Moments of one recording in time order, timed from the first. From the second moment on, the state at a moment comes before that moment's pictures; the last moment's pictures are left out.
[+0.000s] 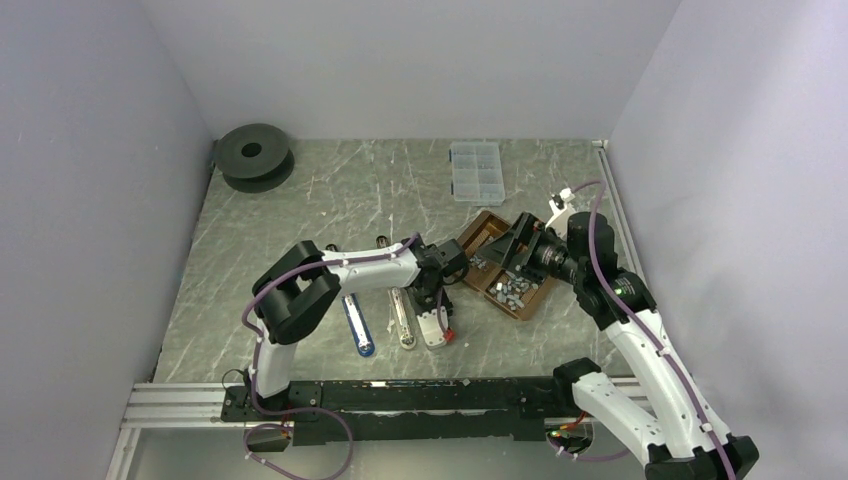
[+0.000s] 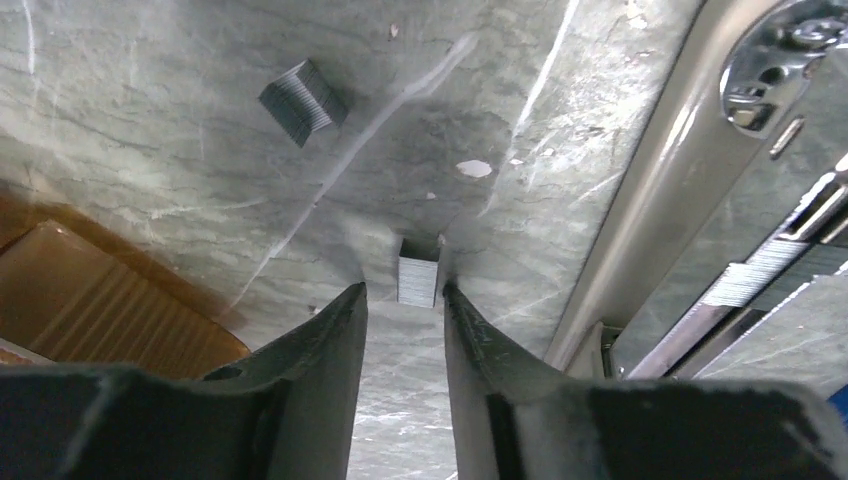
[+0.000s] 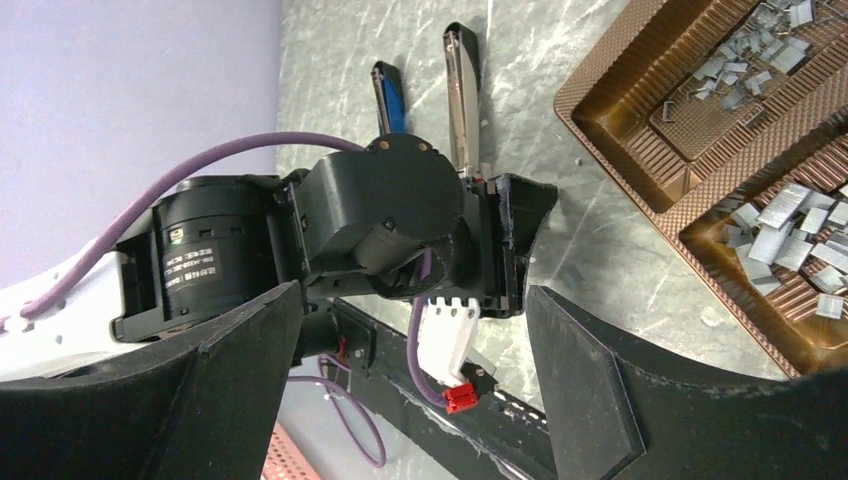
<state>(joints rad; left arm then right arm) -1.00 1.97 1.36 -0.81 0.09 1.84 0.32 0.78 0.86 -0.56 -0.40 0.79</state>
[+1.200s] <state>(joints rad) -0.15 1.27 1.48 -0.70 -0.14 0.87 0.88 1.43 1.30 -0.57 -0.59 0.94</state>
